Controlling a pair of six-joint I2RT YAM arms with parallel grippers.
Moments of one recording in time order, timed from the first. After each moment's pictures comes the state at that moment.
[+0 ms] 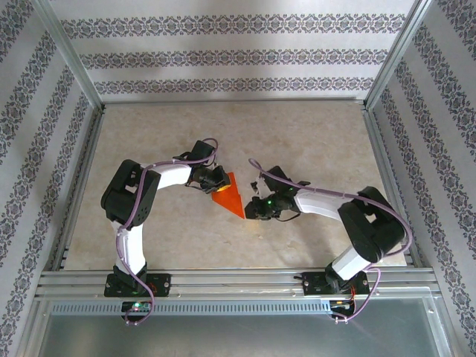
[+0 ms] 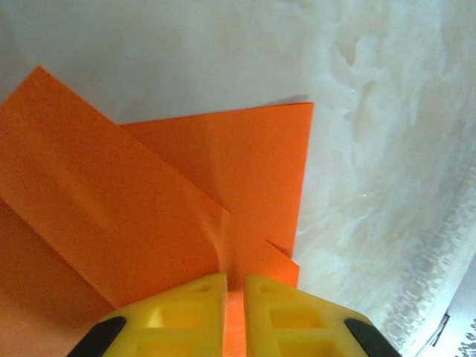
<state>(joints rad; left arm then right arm) -0.42 1.96 1.14 -0.24 0.50 -0.85 0.59 1.57 0.75 -0.24 -0.55 0.58</state>
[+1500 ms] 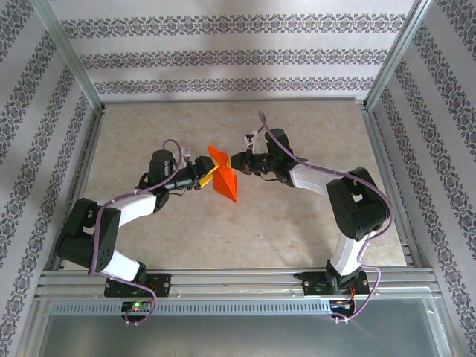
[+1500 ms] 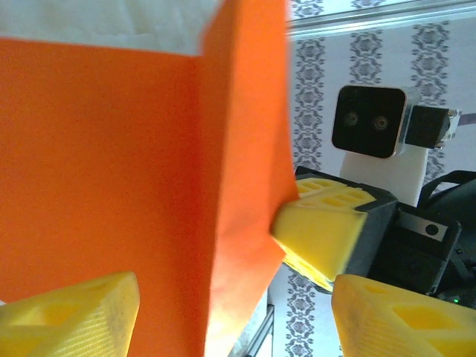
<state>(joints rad) -0.28 1.49 0.62 0.50 0.69 -1.16 0.47 1.78 1.02 0.29 -0.83 0.87</state>
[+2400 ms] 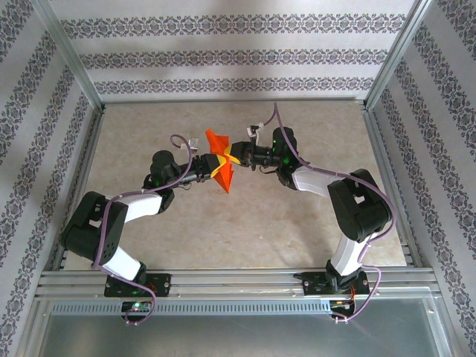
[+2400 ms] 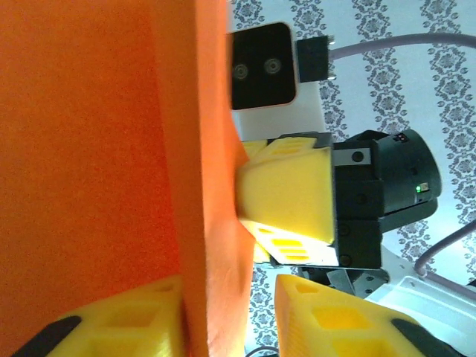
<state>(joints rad) -0.33 1.56 0.63 0.89 0.80 -1.24 0.45 1.77 0.97 0.65 -0.89 1.28</state>
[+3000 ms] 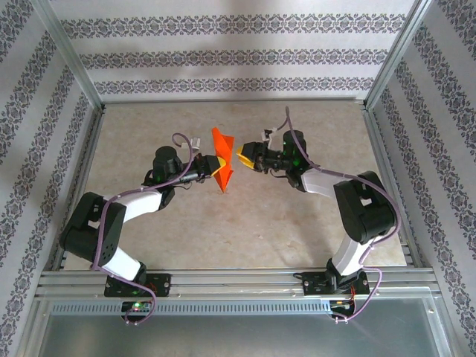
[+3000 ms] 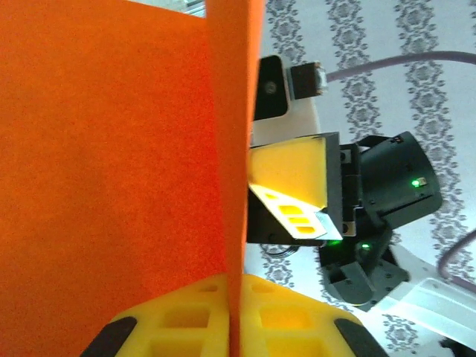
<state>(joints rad) -0.33 1.54 0.68 0.65 0.77 -1.11 0.36 1.72 0.88 0.53 -0.84 1.17</state>
